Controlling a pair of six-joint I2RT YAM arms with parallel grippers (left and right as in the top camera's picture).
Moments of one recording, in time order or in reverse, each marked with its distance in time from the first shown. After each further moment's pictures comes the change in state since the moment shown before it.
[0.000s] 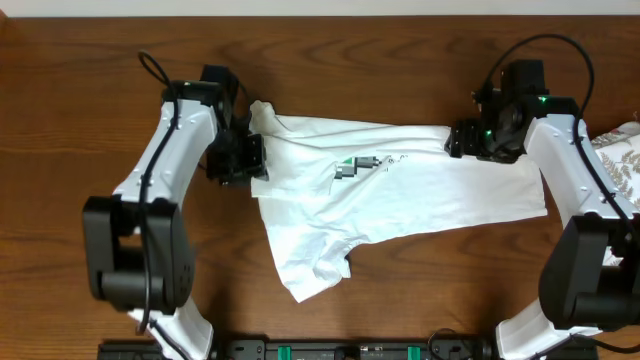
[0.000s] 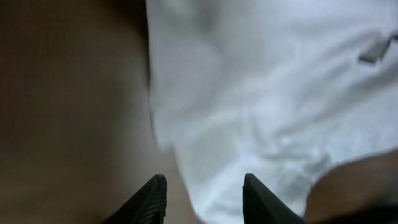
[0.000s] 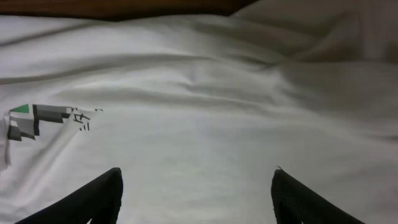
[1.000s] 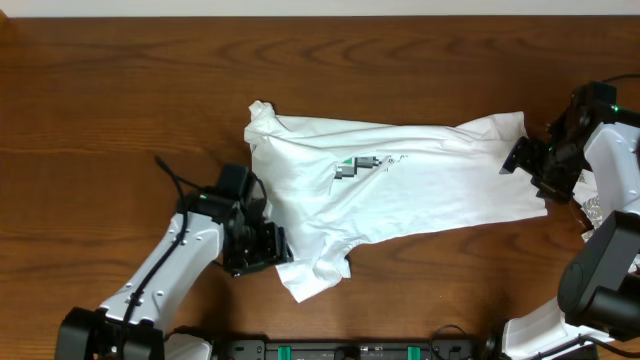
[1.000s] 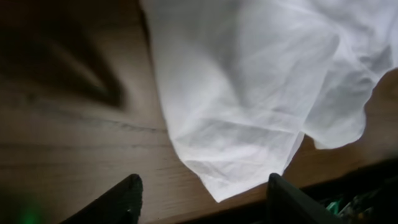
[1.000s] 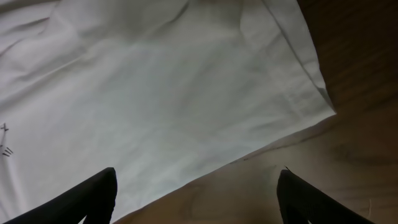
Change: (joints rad) left arm -0.167 -0.473 -0.731 0.319 0.138 -0.203; right arm -0.280 0.000 0.000 -0.211 0.056 0.171
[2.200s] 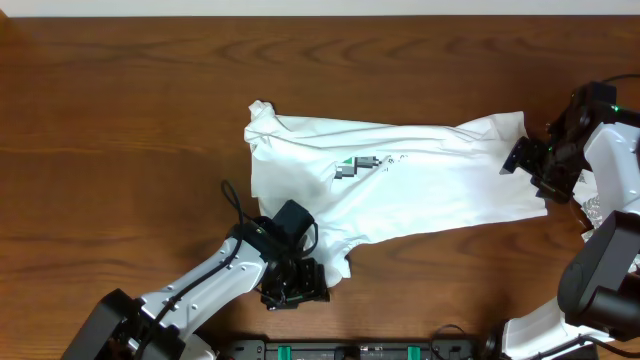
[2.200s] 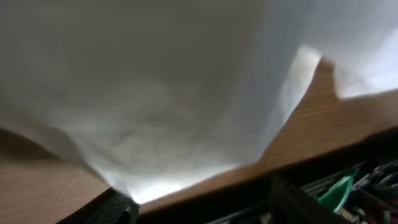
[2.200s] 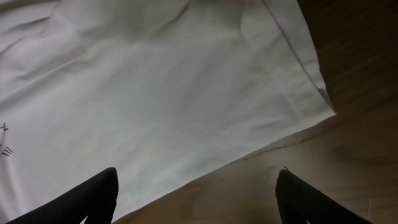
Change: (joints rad) left arm -0.374 0.033 -0.118 0.198 0.086 -0.323; right arm 0.000 0.000 0.000 0.000 0.000 -0.004
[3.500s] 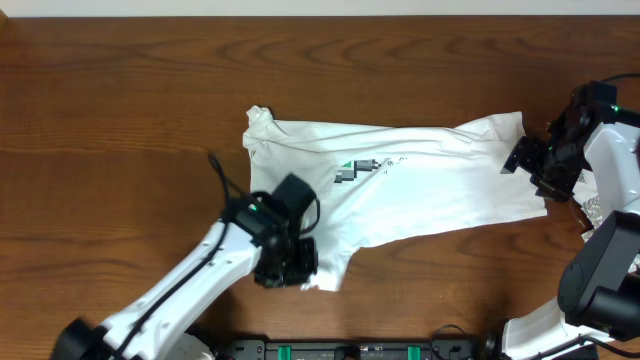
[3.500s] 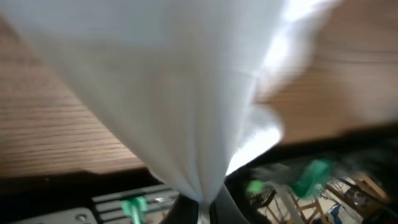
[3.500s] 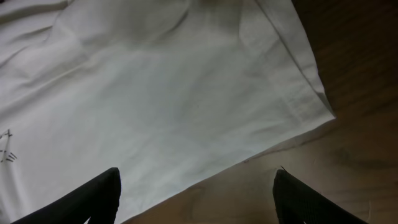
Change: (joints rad) left arm 0.026 -0.071 0.296 -0.367 -0.116 0.047; right arm 0.000 0.000 0.000 0.008 0.000 0.000
